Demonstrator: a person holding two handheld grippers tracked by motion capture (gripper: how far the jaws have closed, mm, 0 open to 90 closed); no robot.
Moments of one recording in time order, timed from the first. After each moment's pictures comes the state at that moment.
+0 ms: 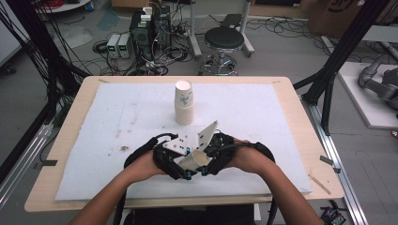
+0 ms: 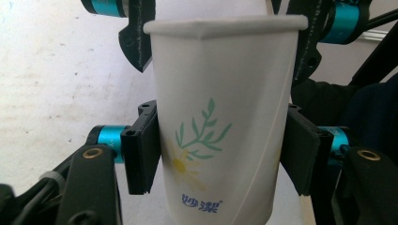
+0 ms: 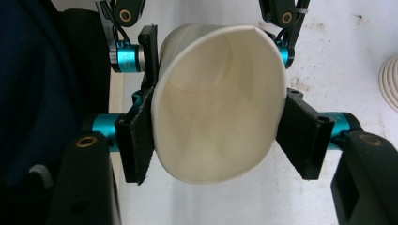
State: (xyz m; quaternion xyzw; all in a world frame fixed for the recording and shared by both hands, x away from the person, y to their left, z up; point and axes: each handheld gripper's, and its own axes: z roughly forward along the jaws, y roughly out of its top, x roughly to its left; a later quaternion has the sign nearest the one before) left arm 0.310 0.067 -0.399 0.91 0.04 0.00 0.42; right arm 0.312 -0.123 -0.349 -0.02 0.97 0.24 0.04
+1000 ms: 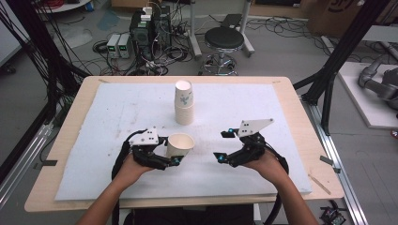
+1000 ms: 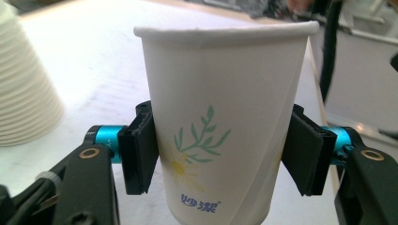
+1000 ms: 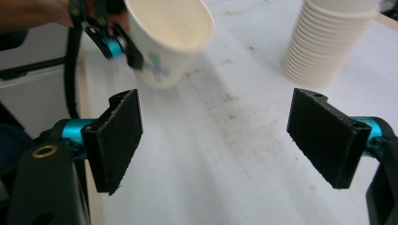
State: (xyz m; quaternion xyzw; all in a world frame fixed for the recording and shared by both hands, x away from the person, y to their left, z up) left arm 0.312 0.133 -0.419 0.80 0.18 0.07 0.57; right arm 0.315 -0.214 -0.365 0.18 0.87 0.46 0.07
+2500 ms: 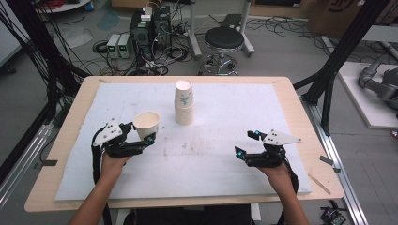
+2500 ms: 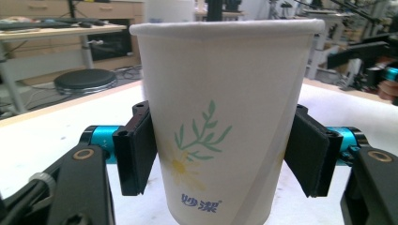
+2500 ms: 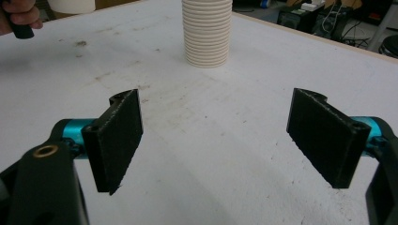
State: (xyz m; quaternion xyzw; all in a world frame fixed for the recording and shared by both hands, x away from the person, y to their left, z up) left arm 0.321 0.207 -0.425 0.68 0.28 0.22 0.64; right arm 0.303 -0.275 -0.407 0.30 0.79 0.51 0.19
